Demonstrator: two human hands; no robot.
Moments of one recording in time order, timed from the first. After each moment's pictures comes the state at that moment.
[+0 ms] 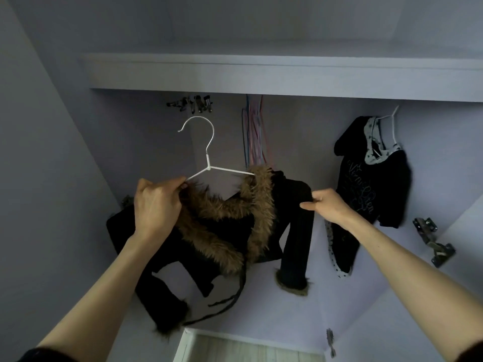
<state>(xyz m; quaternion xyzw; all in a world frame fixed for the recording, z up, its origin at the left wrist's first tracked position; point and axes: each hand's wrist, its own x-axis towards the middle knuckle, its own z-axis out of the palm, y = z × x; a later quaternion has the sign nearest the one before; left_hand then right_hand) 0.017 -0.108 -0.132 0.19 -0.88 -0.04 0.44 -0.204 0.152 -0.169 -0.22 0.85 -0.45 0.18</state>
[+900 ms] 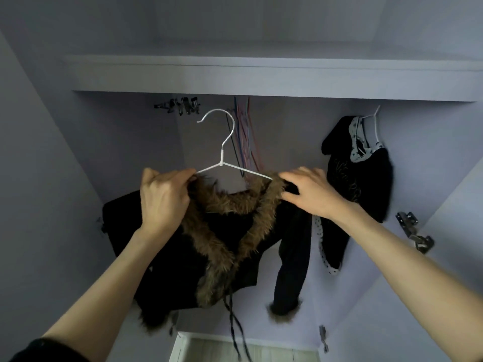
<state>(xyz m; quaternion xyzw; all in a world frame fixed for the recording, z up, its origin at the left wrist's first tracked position) -0.001 -0.090 -0.122 0.14 -0.88 -0.01 0.45 -0.170 0.146 -0.117 -0.43 0.88 -0.15 -0.07</state>
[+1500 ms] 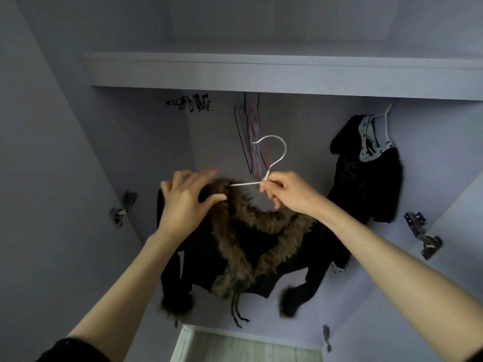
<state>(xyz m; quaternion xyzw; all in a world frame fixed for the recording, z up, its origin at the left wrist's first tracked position) 0.002 -0.083 -0.149 0.10 -0.91 -0.10 0.38 -0.128 0.107 -0.109 -0.40 0.80 -0.43 0.13</state>
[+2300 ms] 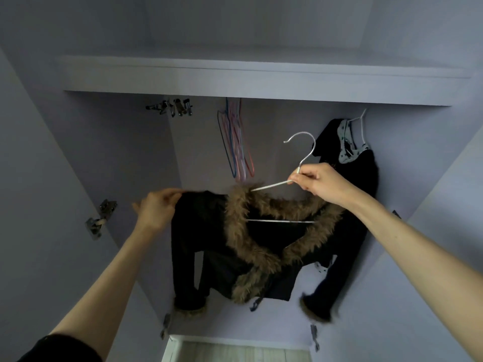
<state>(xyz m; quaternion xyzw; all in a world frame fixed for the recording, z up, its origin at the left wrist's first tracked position) -0.014 -0.119 -0.164 0.26 -0.86 -0.34 0.26 -0.179 0.179 -0.097 -0.37 0.83 -0.42 0.07</state>
